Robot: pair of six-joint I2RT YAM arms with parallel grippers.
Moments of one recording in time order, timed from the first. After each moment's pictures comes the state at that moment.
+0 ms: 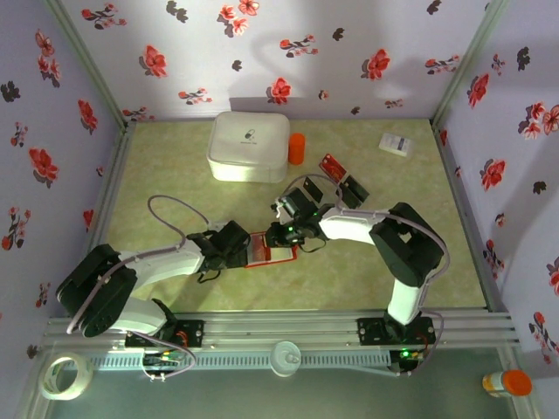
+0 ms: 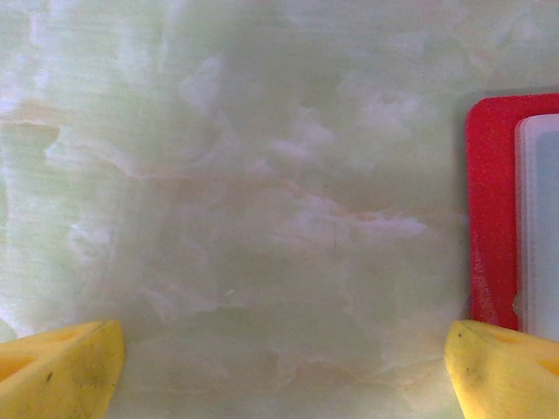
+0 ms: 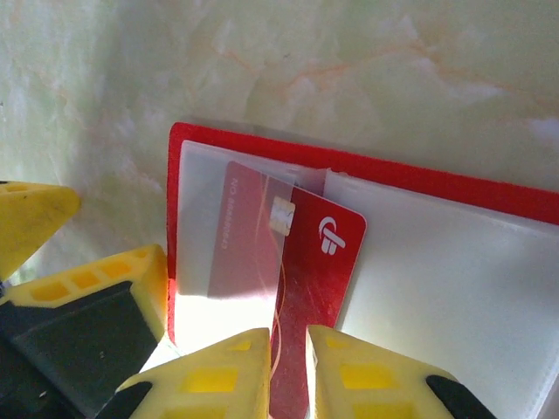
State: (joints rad) left arm -0.82 1.39 0.60 -0.48 -0.33 -0.84; right arm 0.79 1.81 0.99 -0.20 -0.44 0.62
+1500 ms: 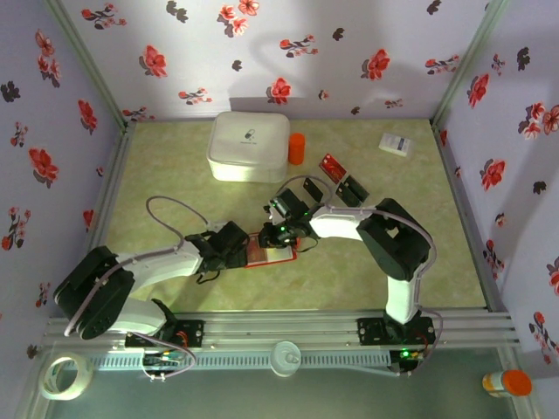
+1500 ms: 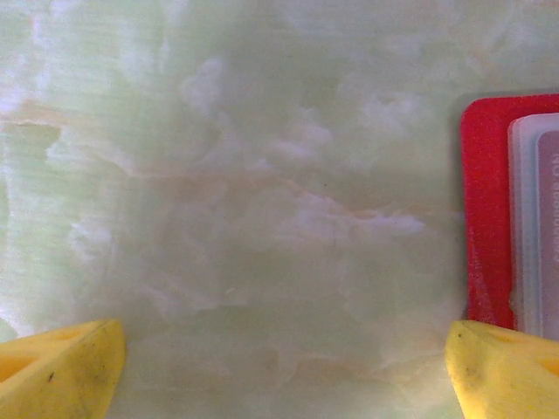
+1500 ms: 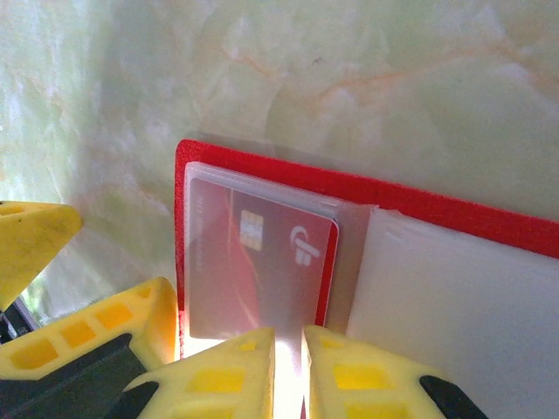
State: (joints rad) left arm -0.82 1.36 0.58 -0.46 -0.33 -0.84; right arm 0.82 1.88 1.06 -0.19 -0.46 0.68
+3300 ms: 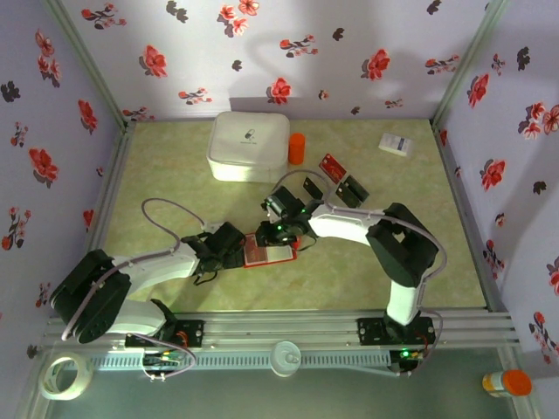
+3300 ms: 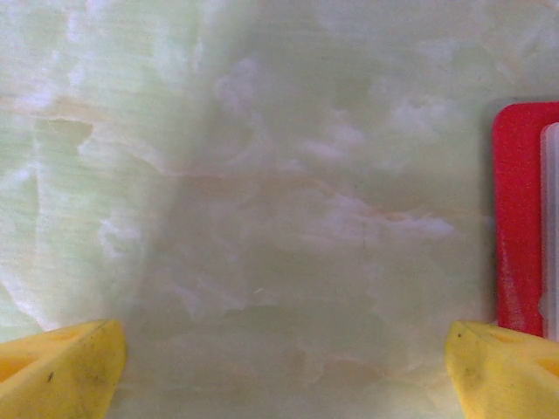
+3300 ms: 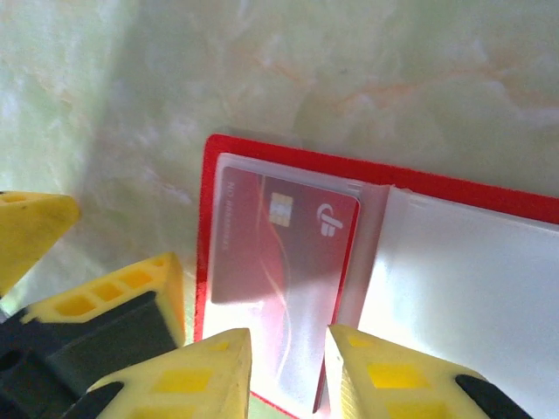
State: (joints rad) left arm -0.80 1.34 0.56 -0.46 -0.33 -0.84; right arm 0.86 1.82 1.12 -0.33 -0.34 0.65
